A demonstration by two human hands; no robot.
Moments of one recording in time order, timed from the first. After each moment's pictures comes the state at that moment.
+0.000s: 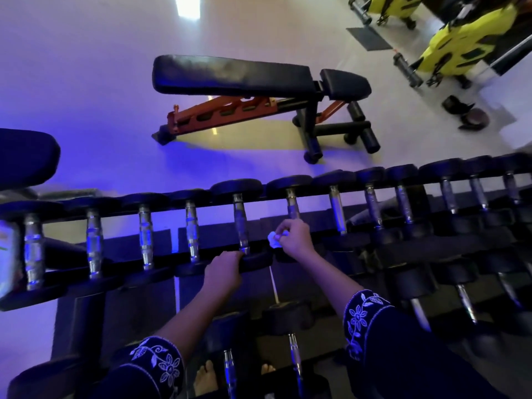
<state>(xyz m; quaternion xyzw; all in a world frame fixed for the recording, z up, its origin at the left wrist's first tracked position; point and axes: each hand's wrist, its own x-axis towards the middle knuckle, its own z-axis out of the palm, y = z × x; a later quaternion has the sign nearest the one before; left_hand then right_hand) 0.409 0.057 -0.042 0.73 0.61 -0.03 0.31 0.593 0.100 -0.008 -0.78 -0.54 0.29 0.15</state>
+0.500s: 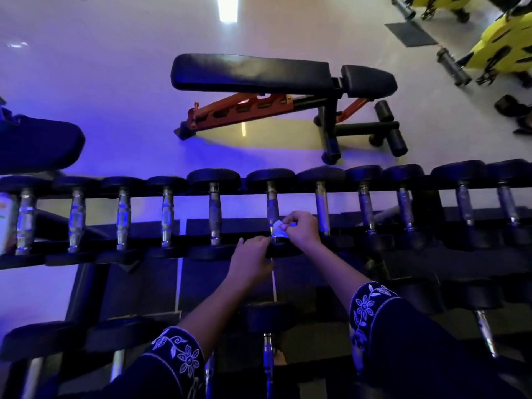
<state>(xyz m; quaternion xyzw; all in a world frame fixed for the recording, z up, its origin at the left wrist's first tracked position) 0.552 0.047 -0.020 0.74 0.60 0.03 0.31 0.698 0.111 -0.023 -0.74 -0.54 0.34 0.21</state>
